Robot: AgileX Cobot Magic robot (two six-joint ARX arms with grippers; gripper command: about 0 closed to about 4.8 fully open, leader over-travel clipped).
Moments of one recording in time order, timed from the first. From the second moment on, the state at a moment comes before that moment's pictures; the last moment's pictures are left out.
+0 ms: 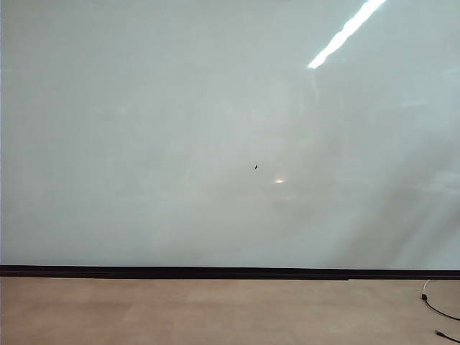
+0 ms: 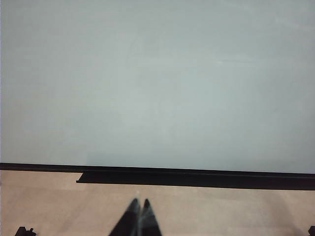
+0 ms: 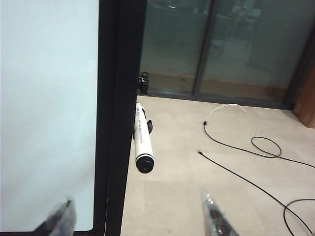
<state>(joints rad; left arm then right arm) 0.00 0.00 0.00 -0.04 0.00 -0.01 -0.53 1.50 0.30 1.23 -0.42 -0.14</state>
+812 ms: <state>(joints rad) 0.00 0.00 0.00 -0.04 0.00 -0.01 -0.55 1.91 0.59 1.39 -0.60 0.08</state>
